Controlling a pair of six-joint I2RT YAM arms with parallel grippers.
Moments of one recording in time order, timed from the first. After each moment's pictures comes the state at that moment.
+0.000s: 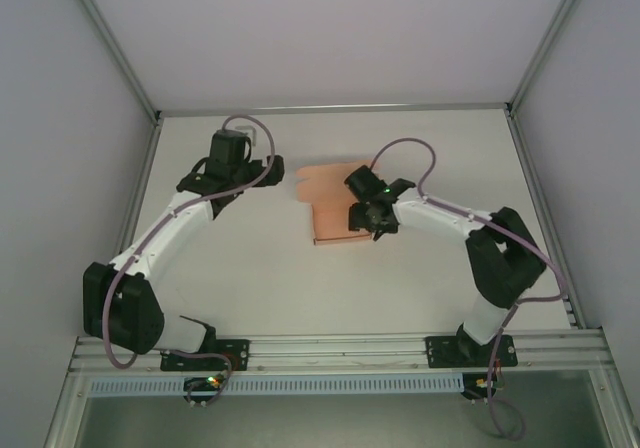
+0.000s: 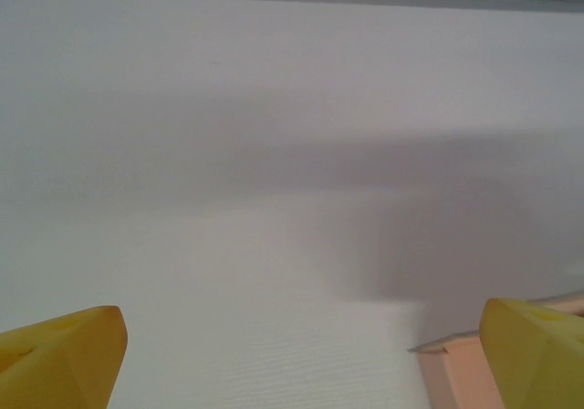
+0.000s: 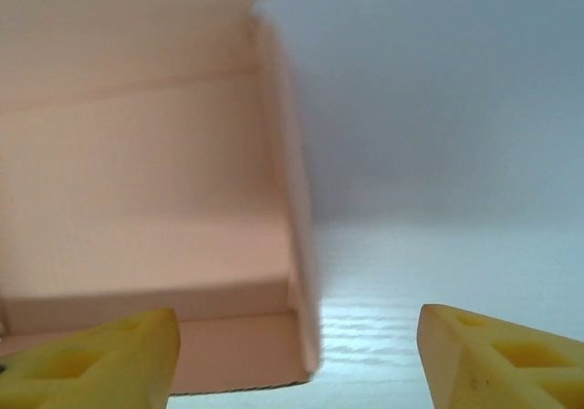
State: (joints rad) left arm -0.41 1.40 1.12 -0.39 -0.02 -0.28; right arm 0.58 1.68 1.15 -0.67 0.17 0.65
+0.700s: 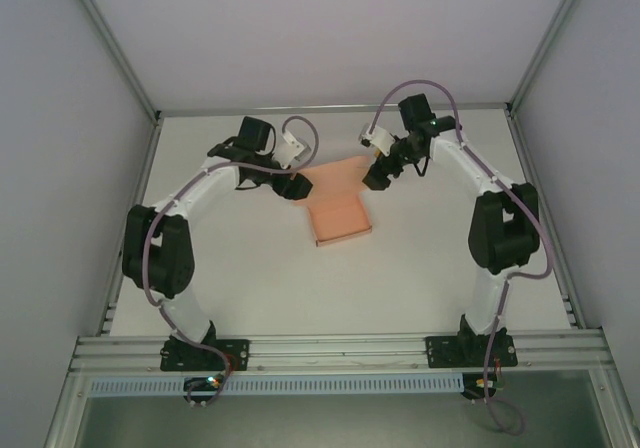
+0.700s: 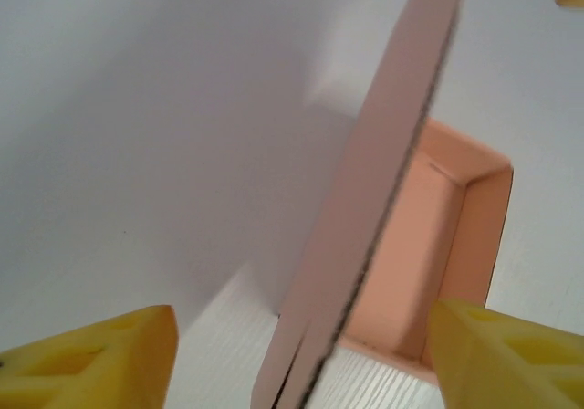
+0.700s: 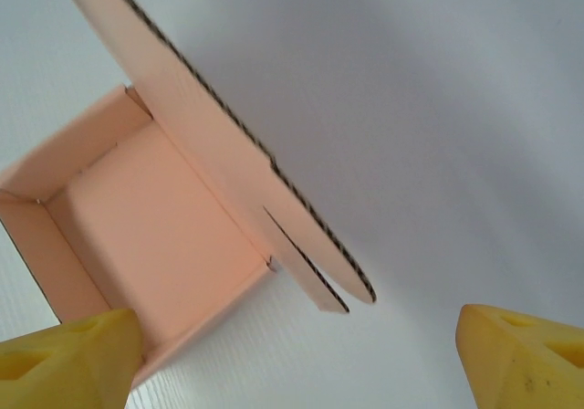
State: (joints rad) left arm -0.41 1.77 1.40 -0.64 0.54 0.30; right arm 0.22 1.93 1.67 -0.86 -0.50 -0.77
